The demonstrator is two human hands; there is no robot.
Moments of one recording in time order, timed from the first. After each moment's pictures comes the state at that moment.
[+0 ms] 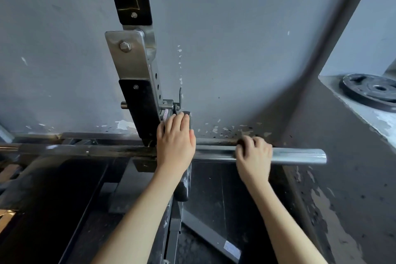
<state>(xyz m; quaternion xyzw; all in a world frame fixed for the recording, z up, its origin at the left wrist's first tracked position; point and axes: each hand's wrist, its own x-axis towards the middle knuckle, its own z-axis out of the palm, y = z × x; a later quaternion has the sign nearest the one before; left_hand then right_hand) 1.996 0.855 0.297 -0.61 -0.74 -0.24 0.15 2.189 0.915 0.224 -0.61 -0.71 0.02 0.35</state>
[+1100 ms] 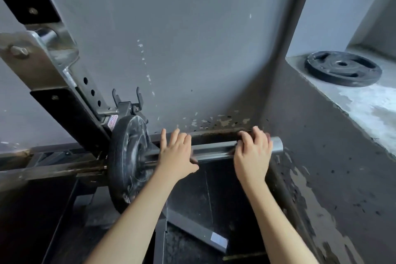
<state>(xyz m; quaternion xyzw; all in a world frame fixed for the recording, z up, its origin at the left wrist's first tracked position) 2.098 0.909 0.266 -0.72 -0.69 0.07 0.01 2.288 0.937 0.219 -0.66 -0.65 0.02 0.39</state>
